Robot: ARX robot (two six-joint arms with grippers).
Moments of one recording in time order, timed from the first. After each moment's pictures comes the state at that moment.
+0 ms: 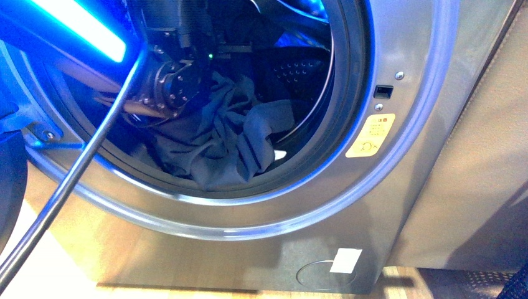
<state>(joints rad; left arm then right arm) -0.23 2.50 1.84 0.77 -0.28 0.09 0.00 0.00 0.01 0.00 0.00 -0.01</state>
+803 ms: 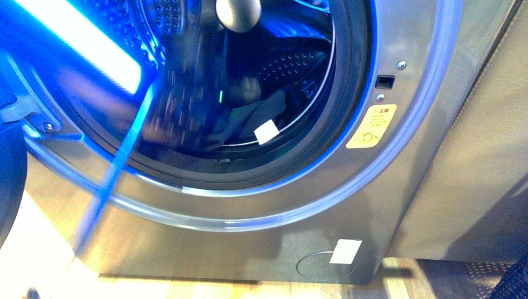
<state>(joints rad) -0.25 2.52 1.60 0.76 -0.19 0.06 0.00 0.00 0.01 0.00 0.00 -0.01</state>
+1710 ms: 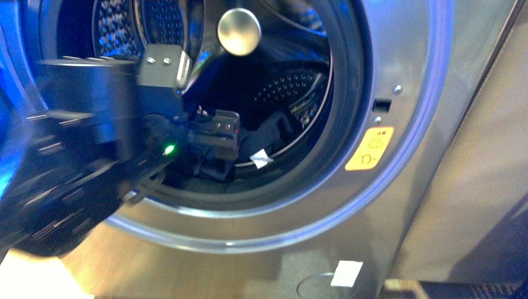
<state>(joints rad) -0.29 1.98 0.78 1.16 -0.08 0.06 0.00 0.00 0.01 0.00 0.00 -0.01</state>
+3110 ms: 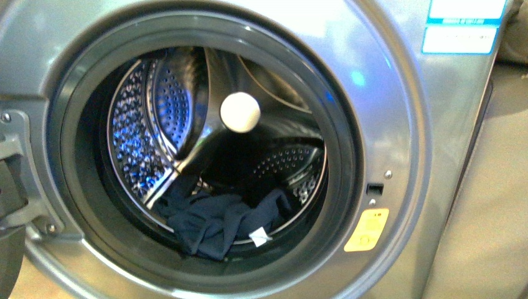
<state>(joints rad) -0.17 0.38 0.09 0.29 -0.16 -0.01 0.00 0.00 0.01 0.00 0.00 -0.01</state>
